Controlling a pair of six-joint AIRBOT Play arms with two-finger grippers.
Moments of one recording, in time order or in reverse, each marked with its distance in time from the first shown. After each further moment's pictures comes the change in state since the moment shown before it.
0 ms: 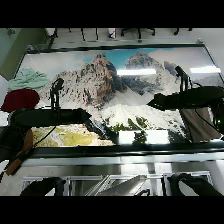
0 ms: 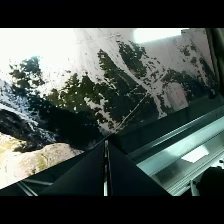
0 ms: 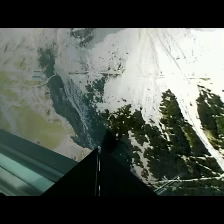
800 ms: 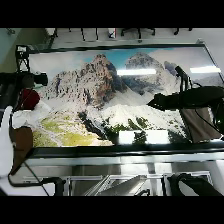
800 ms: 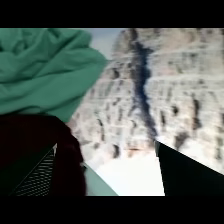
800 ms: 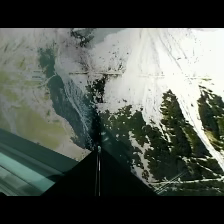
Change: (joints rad) left arm 0.412 -0.647 0.575 0.937 -0.334 0.004; right arm 0.000 0.000 0.000 0.000 -0.001 0.000
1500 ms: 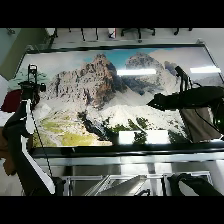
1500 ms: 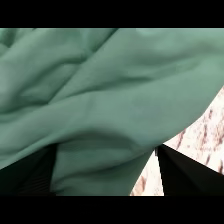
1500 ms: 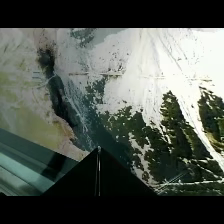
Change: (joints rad) left arm 0.155 -0.698 0.494 0.169 -0.172 0.024; right arm 0.000 0.000 0.000 0.000 0.000 0.000
